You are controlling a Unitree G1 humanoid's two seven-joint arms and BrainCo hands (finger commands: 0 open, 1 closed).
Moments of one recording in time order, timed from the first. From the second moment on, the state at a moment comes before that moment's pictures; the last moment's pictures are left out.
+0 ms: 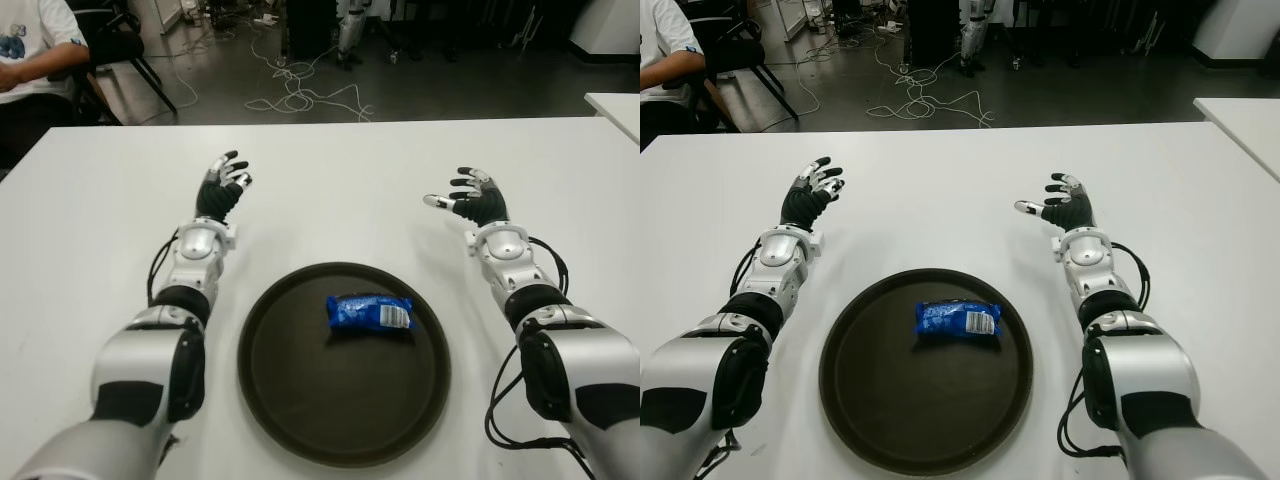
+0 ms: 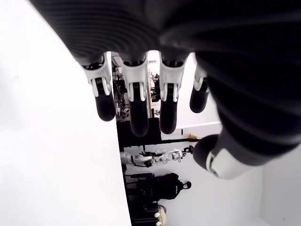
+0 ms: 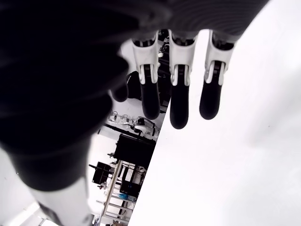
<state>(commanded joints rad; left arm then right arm) -0.86 0.10 0.18 1.31 0.03 -0.40 0.01 -0.83 -0.19 -0.07 1.33 -0.15 -0.26 -0.14</state>
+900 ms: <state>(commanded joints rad) -0.86 0.11 0.18 1.31 0.03 -0.39 0.00 -0.84 -0.18 -0.18 1.32 -0.05 -0.29 -0.03</state>
